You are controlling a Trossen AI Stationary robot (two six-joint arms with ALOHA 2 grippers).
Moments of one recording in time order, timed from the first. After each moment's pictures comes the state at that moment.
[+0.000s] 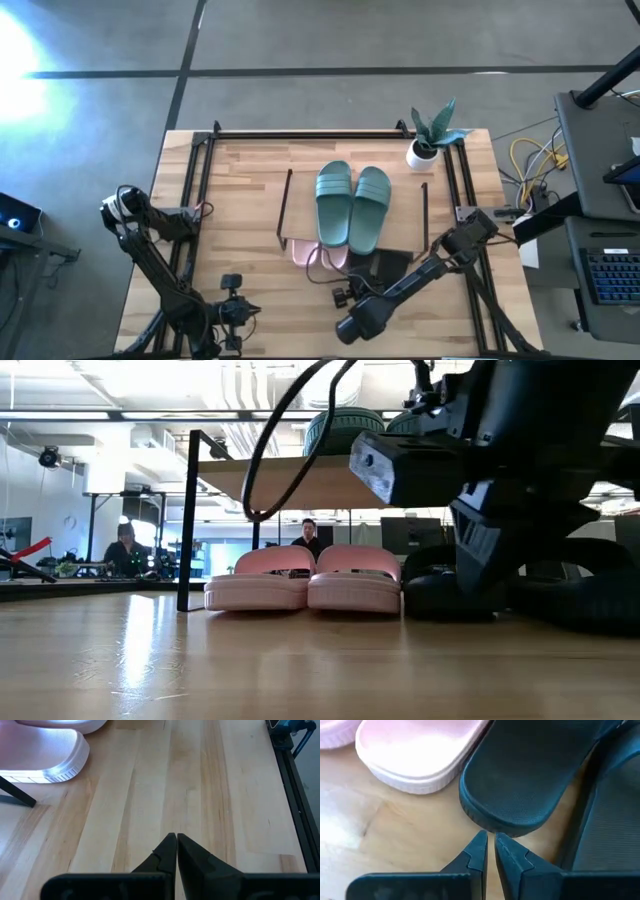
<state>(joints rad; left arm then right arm) -1.07 1.64 0.93 -0.45 -0.73 -1.02 0.62 2.34 1.84 -1.35 0.55 1.97</state>
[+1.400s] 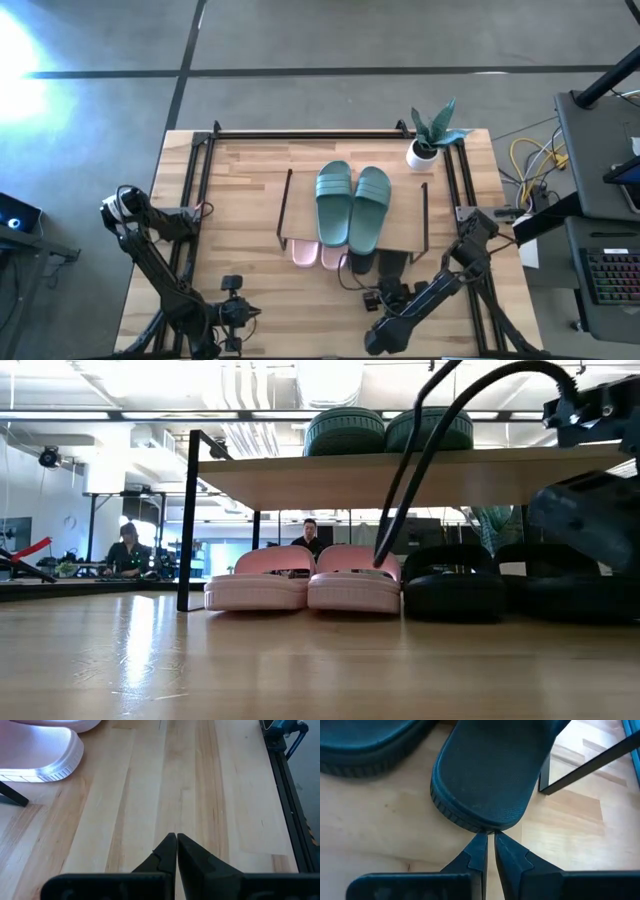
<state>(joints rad) -1.07 1.64 0.93 -0.43 -0.72 -1.01 0.75 2.33 1.72 -1.57 0.34 2.20</state>
